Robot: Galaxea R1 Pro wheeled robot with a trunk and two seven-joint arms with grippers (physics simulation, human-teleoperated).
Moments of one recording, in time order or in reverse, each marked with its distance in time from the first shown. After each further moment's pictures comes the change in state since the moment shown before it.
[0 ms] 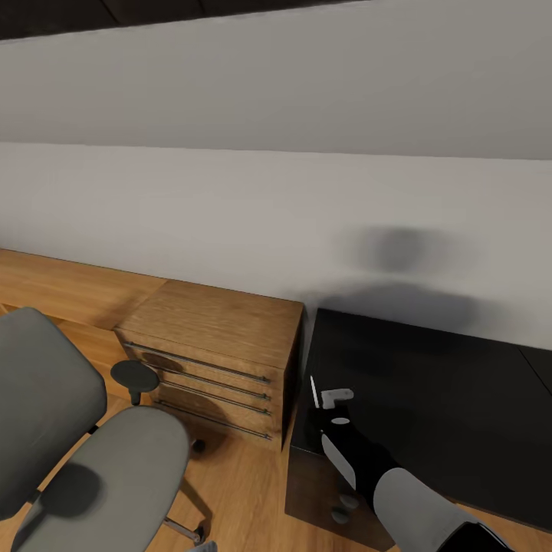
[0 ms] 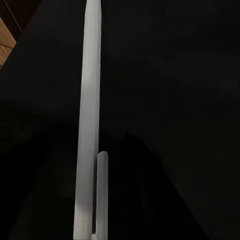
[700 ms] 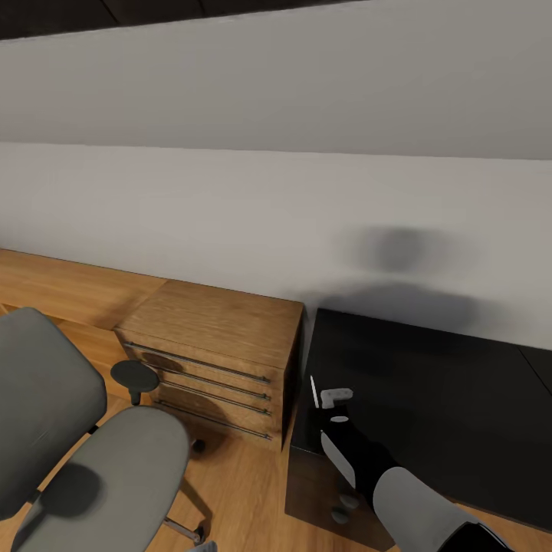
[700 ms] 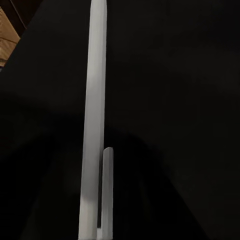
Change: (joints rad) left arm 0.000 0.000 0.000 0.000 0.000 0.000 0.001; right arm 0.000 0.001 -0.001 -0.016 0.004 0.041 -0.001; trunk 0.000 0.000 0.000
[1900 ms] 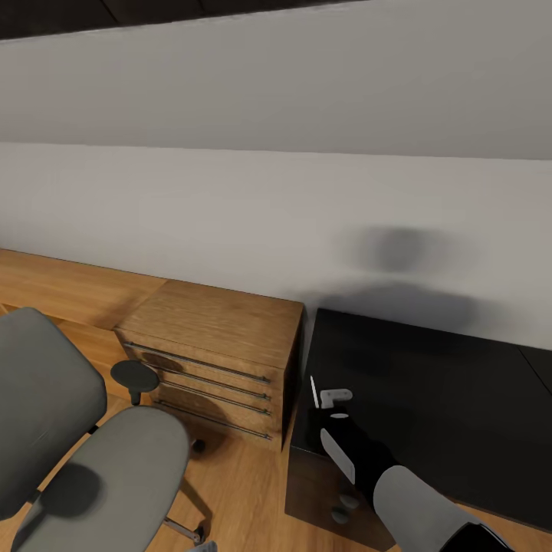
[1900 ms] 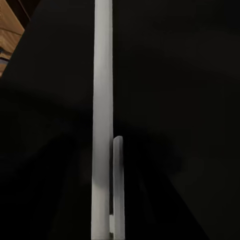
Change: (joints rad) left arm 0.000 0.000 0.000 0.000 0.000 0.000 0.000; right arm 0.000 -0.004 0.000 -0.028 -0.055 0.062 -0.001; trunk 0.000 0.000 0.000
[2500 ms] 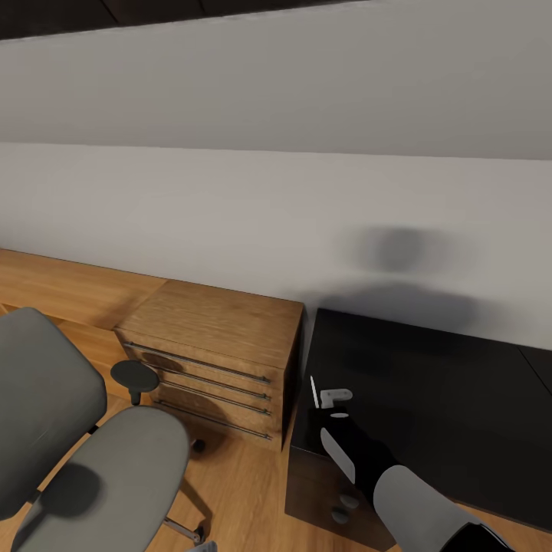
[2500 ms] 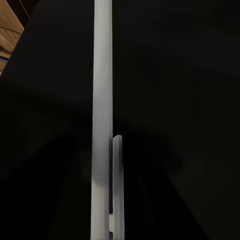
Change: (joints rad) left arm 0.000 0.000 0.000 0.000 0.000 0.000 0.000; right arm 0.000 -0.001 -0.001 -0.003 -0.001 0.008 0.000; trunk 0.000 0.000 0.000
